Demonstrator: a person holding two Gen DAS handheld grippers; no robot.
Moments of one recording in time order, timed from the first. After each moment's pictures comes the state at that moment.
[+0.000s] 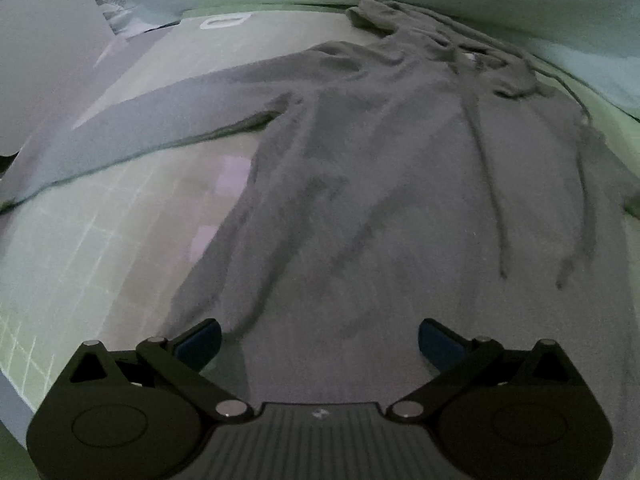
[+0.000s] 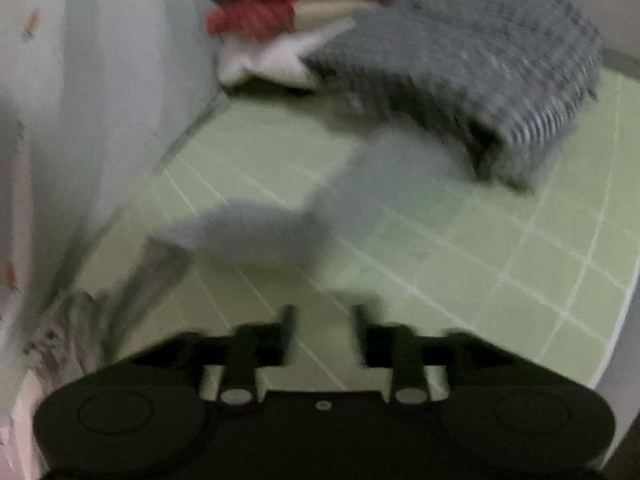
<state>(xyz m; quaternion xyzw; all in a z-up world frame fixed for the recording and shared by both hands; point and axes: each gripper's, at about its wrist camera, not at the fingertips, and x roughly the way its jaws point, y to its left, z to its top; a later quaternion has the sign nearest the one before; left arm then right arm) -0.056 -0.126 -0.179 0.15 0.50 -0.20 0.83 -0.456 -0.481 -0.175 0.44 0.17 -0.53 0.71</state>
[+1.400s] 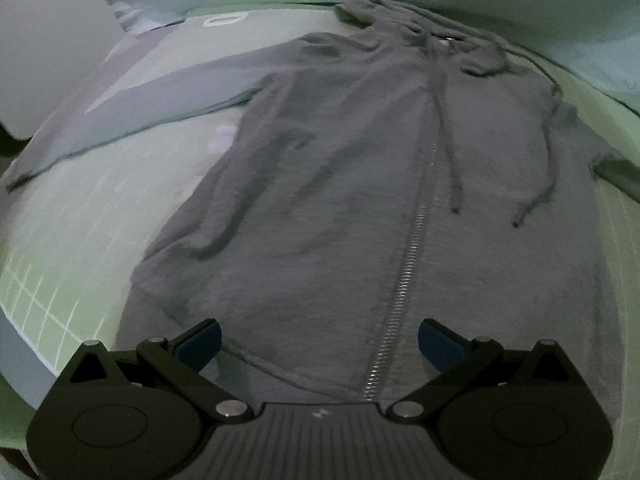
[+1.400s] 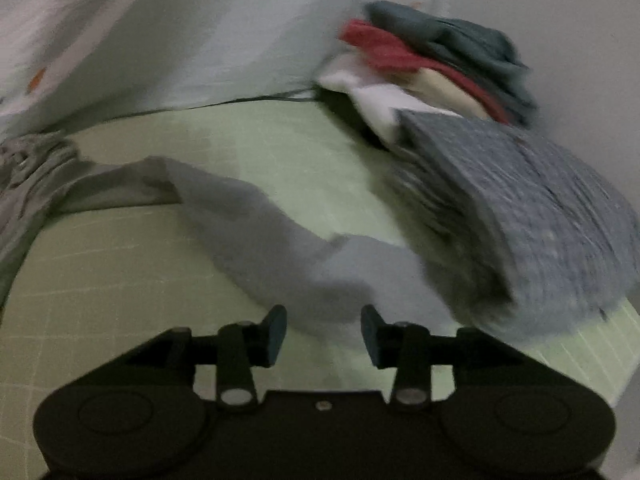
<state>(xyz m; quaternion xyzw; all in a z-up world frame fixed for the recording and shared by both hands) -0.116 -0.135 -0.174 0.16 0.50 -0.19 0.83 -0.433 -0.484 -0.191 0.14 0.34 -0.46 0.81</state>
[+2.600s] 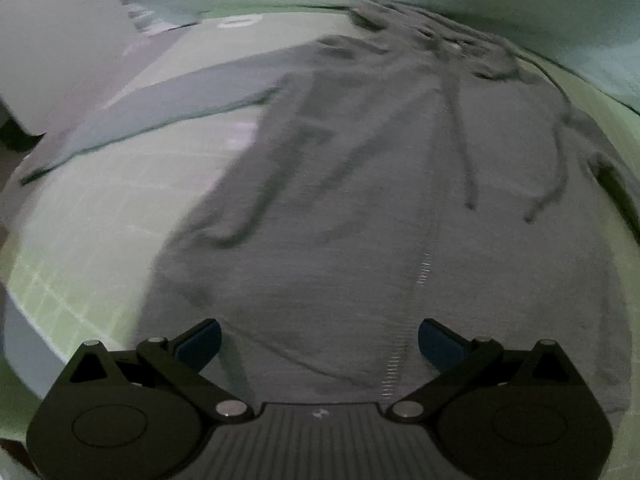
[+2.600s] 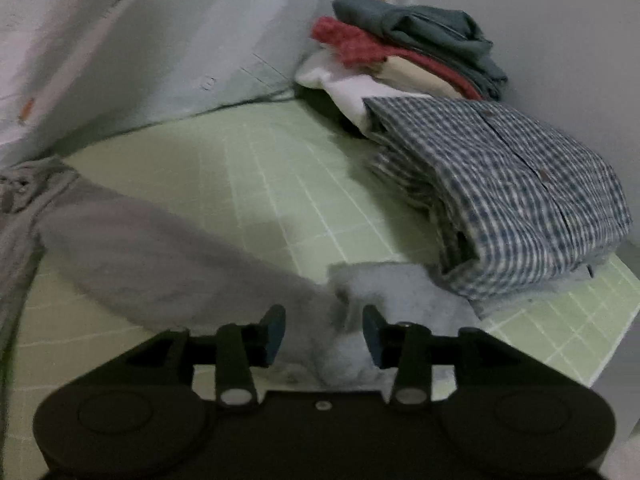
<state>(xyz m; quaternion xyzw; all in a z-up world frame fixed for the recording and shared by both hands) -0.116 -0.111 -0.172 0.15 0.49 -0.15 0.85 -0.474 -0.462 -0.185 0.19 0.31 -0.50 0.79</state>
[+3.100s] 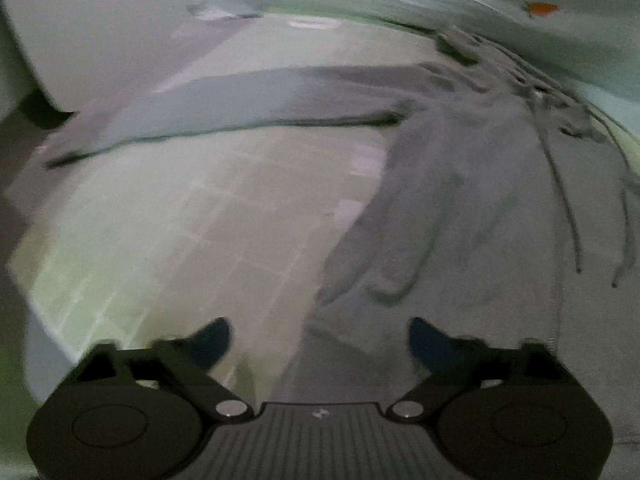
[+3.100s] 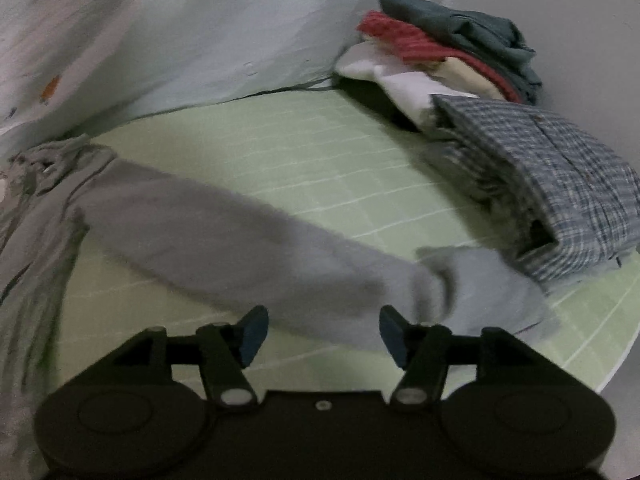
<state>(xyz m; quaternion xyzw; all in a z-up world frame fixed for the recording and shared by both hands) -0.037 -0.043 -0.177 0.12 0.50 -0.17 0.84 -0.406 -0.407 -0.179 0.19 0.33 -0.48 0.79</state>
